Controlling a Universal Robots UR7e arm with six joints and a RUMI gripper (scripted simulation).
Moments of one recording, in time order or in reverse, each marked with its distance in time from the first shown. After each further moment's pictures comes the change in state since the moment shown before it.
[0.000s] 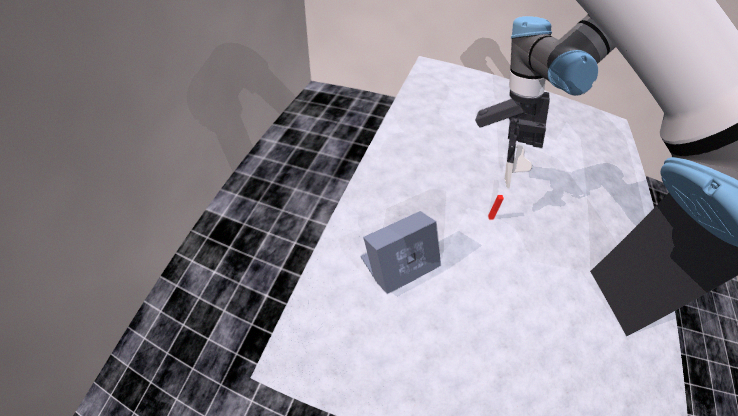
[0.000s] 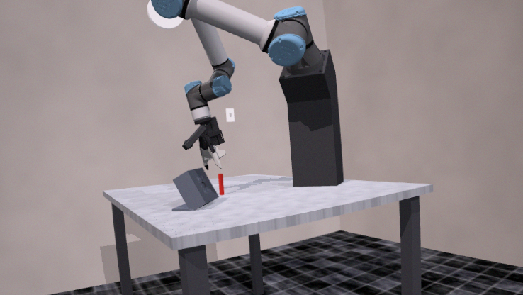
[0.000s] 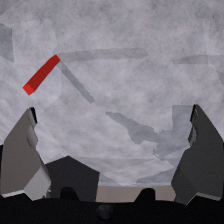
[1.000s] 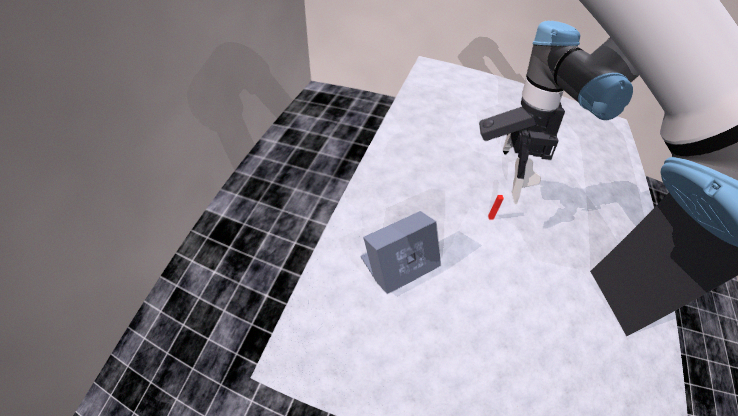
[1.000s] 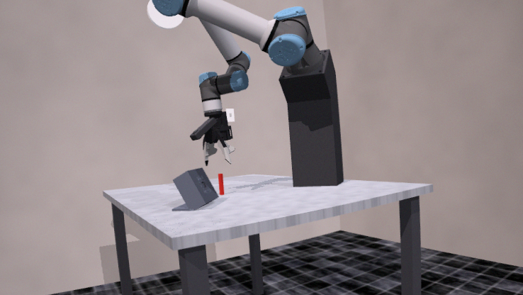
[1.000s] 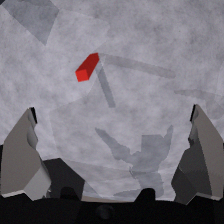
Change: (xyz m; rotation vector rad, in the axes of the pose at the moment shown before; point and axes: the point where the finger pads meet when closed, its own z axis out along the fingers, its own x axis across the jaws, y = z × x) arm -0.058 0.000 -0.015 0.122 0.064 -0.265
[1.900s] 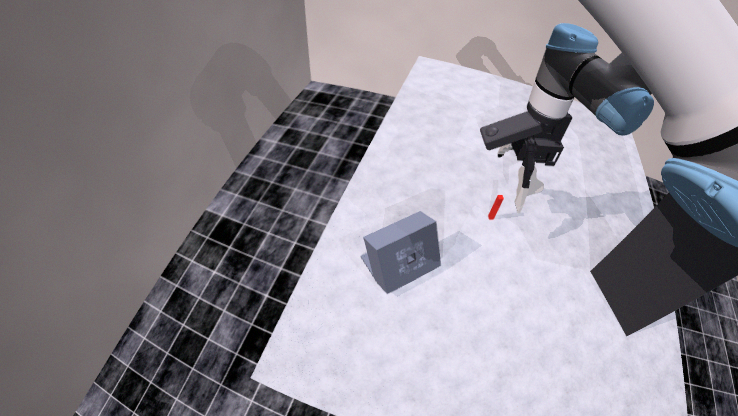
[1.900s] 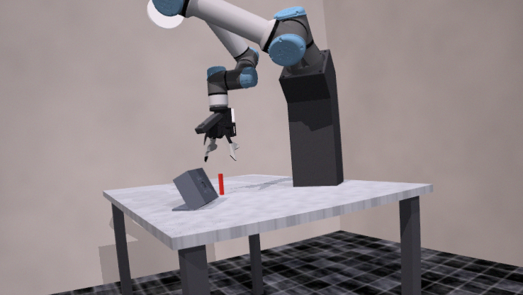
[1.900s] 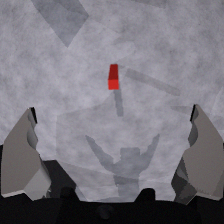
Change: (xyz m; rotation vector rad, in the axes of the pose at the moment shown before) arm -0.034 -0.014 -0.014 0.065 0.046 -0.153
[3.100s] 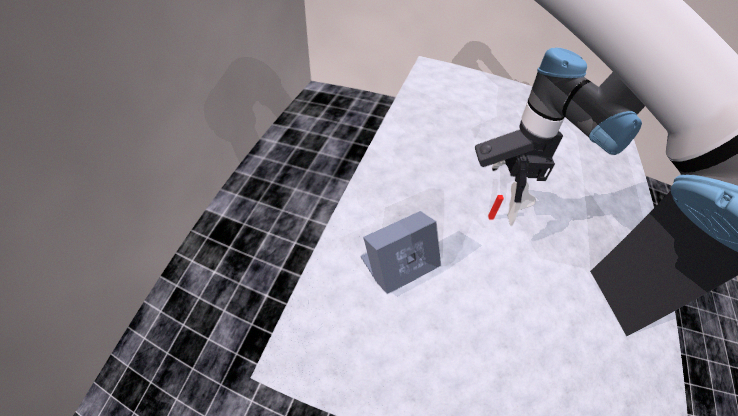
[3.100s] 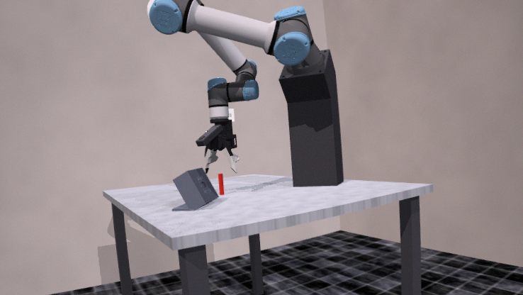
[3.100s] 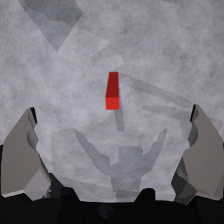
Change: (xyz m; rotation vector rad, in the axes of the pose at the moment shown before) arm 0.000 0.000 0.045 0.001 -0.002 -0.002
